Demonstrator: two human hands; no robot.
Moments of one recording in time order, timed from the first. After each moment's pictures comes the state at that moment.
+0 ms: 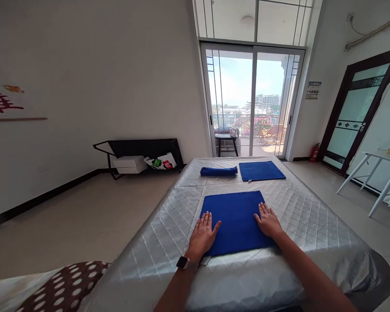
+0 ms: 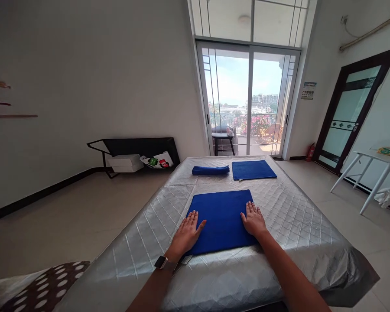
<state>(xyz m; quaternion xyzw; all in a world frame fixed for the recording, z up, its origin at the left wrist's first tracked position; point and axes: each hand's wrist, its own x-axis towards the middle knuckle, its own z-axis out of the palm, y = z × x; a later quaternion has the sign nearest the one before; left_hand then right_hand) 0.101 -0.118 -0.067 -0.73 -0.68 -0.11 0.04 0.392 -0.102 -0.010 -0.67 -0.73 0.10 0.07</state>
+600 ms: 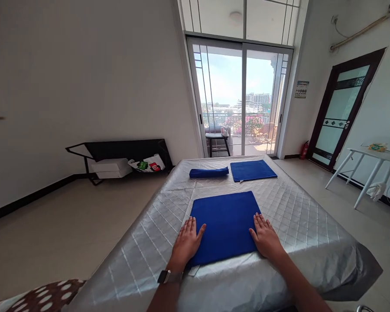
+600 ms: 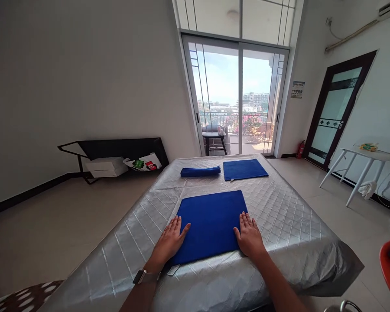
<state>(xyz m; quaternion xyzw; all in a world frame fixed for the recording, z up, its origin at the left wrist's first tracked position) 0.084 -0.110 -0.073 -0.71 -0.70 -0.10 0.03 0.397 -0.158 -0.014 -0.66 -0.73 0.12 0.07</state>
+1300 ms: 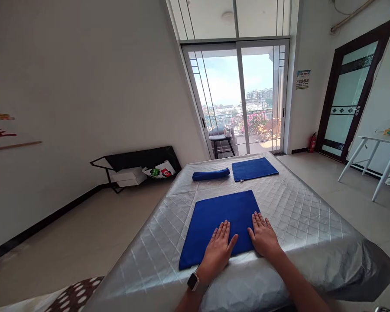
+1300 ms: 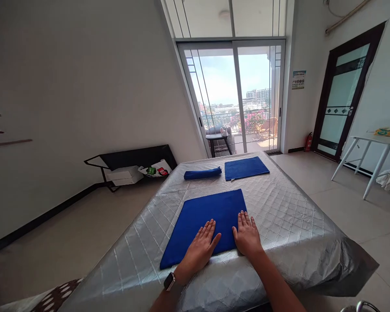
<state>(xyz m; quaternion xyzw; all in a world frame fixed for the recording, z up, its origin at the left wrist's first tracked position) 0.189 -0.150 -0.064 -0.81 -0.58 -0.08 -0.01 0.395 -0.160 -0.013 -0.65 -0.74 0.11 0.10</state>
